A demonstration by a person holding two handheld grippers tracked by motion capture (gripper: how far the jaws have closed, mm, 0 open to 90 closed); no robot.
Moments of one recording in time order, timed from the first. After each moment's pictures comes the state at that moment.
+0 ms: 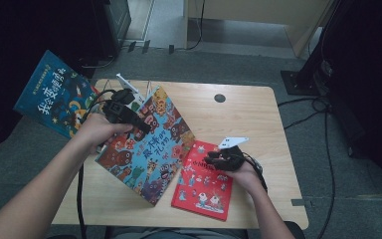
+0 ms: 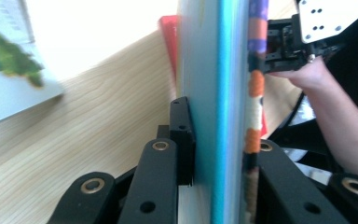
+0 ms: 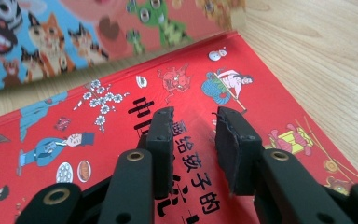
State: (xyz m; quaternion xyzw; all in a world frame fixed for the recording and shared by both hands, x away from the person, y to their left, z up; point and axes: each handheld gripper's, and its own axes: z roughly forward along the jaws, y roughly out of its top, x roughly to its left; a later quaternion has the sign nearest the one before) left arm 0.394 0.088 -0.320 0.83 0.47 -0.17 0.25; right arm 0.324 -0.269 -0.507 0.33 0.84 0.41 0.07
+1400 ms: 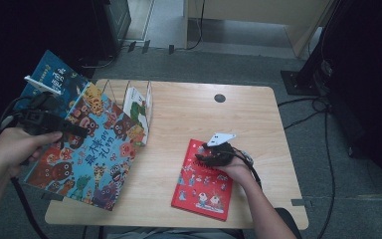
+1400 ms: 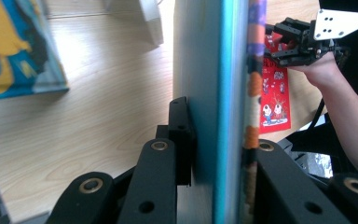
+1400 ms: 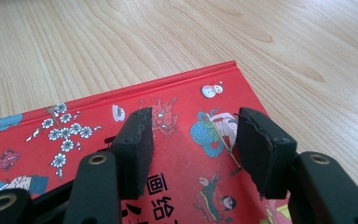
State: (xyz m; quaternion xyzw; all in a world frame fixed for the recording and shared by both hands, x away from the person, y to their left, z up) left arm 0.331 0.235 -0.276 0.76 0.58 -0.10 0.27; right arm 0.345 -0.242 -0.514 0.29 0.86 0.40 0.12
